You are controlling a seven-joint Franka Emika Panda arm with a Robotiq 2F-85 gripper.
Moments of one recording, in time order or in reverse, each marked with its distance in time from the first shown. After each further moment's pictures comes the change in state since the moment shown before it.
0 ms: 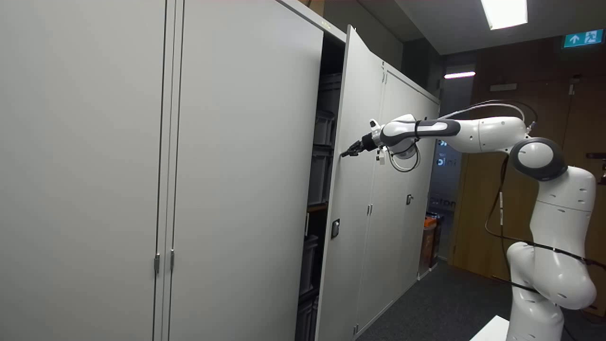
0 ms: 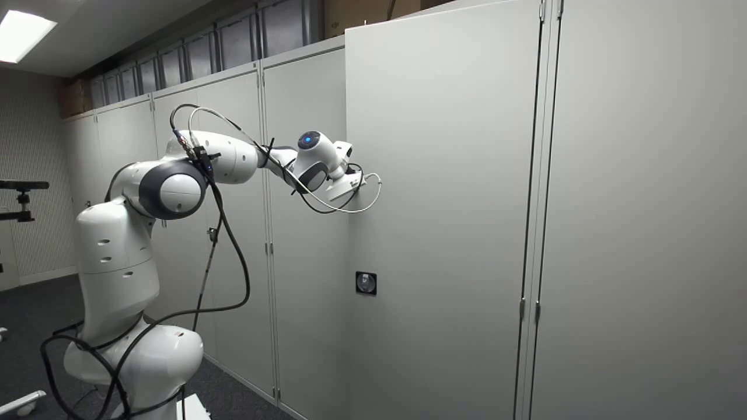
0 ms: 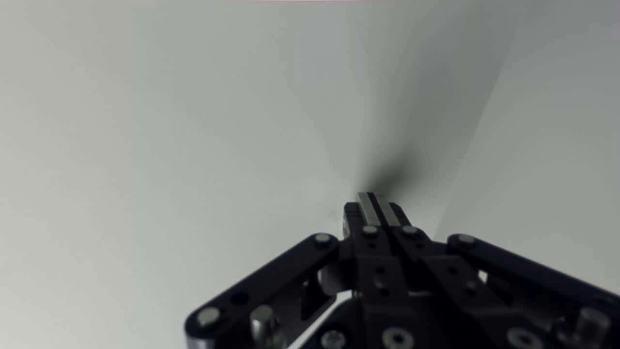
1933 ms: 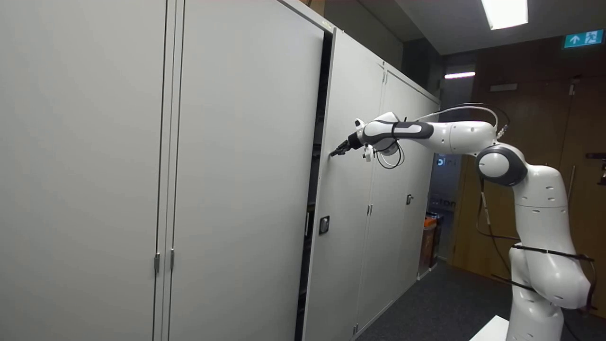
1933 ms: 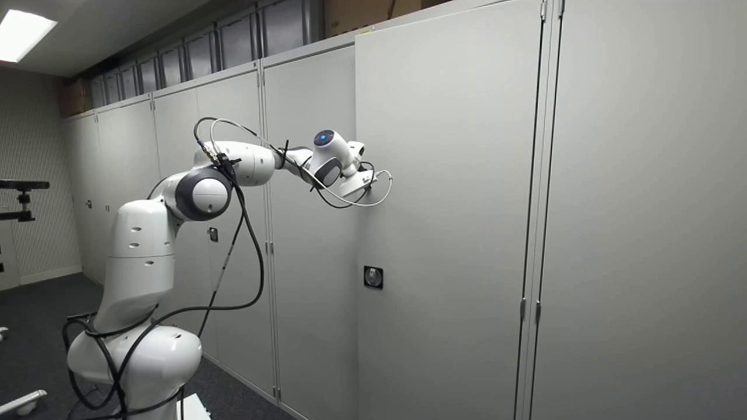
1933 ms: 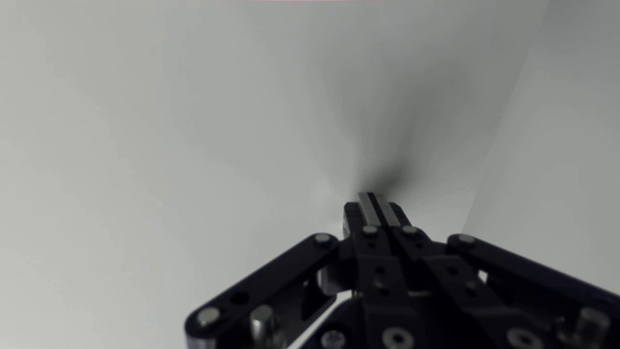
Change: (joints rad) arm -0.070 0.262 -0.005 0.311 0.041 -0.124 0.046
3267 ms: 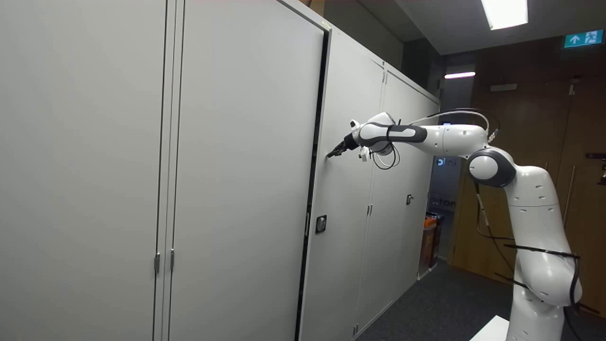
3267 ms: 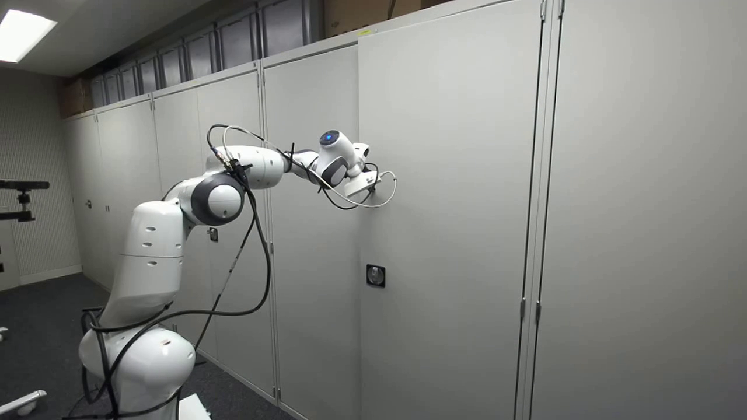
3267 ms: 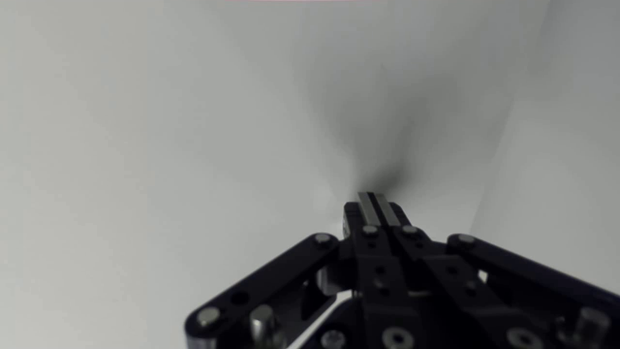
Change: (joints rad) arm -0.221 0.073 0.223 0.112 -0.103 -0.044 0.090
